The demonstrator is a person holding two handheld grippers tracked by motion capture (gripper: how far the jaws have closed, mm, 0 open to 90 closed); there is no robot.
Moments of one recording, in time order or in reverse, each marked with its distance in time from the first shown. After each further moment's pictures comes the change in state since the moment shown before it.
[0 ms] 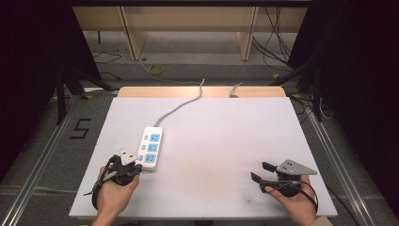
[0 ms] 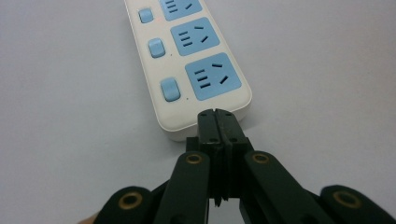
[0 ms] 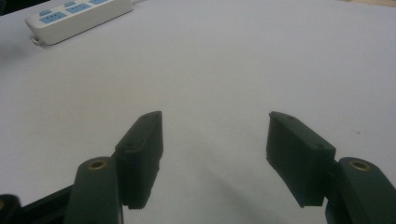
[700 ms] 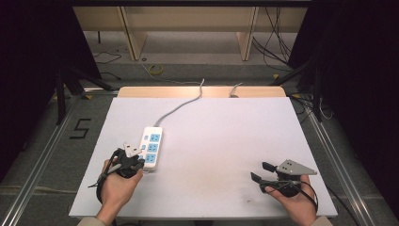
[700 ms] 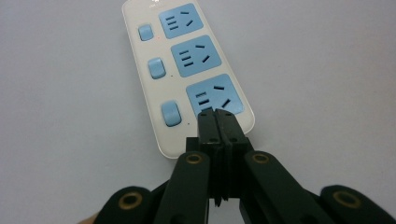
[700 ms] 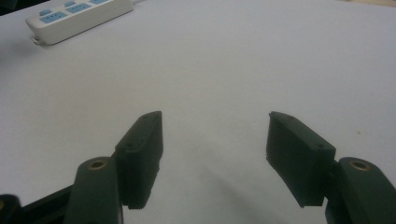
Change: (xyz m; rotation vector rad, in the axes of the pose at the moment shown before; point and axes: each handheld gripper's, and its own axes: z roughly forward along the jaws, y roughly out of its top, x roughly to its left) left arm 0.000 0.017 0.009 0.008 0.006 0.005; right arm 0.000 0.000 0.000 0.001 0.001 0.000
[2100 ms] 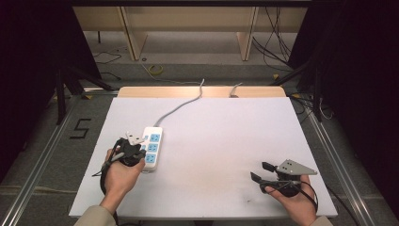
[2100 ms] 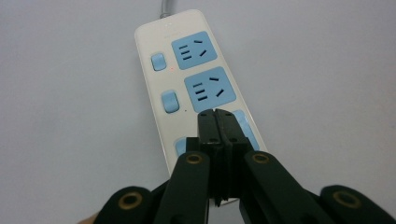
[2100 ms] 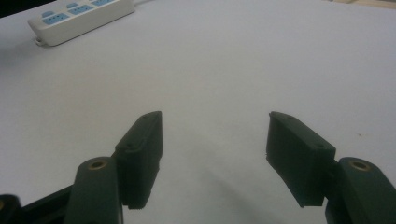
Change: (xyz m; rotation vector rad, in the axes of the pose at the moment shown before) left arm 0.007 0.027 0.010 0.007 0.025 -0.005; right arm 0.000 0.000 0.000 -0.006 0.005 0.000
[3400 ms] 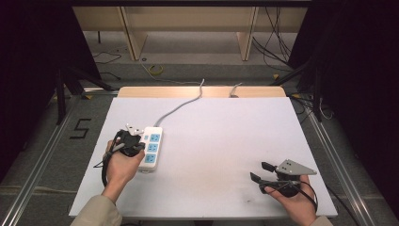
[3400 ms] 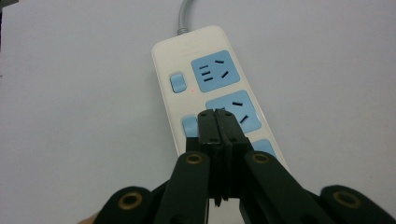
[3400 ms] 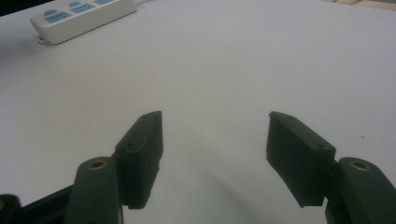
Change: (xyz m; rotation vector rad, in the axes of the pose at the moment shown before) left arm 0.013 0.017 0.013 0.005 0.018 -0.008; right arm 0.001 0.000 0.001 0.003 0.004 -0.009
